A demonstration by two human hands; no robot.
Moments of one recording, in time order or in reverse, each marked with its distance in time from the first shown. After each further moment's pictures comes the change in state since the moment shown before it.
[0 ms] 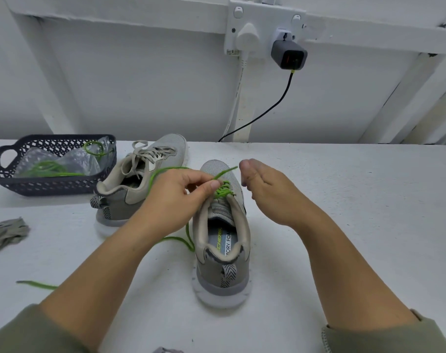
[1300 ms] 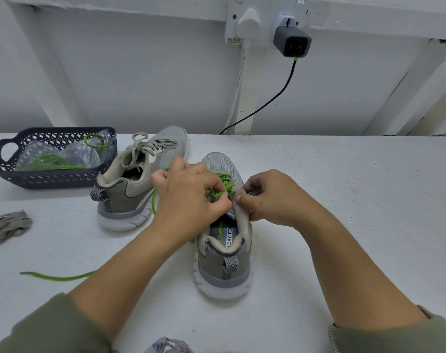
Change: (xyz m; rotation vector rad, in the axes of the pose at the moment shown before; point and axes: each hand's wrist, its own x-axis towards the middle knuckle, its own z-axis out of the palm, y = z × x) left_hand -0.010 0.002 0.028 0.626 0.215 0.127; right_hand -0.006 0.008 0.006 -0.030 -0.094 0.232
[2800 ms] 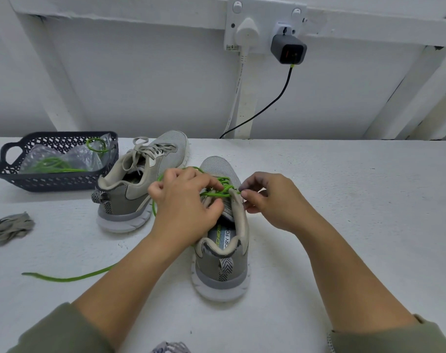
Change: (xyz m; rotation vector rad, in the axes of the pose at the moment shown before) left_hand -0.007 -0.005 0.008 -0.021 -0.024 -0.109; right_hand 0.004 0.015 0.002 0.143 0.115 -0.120
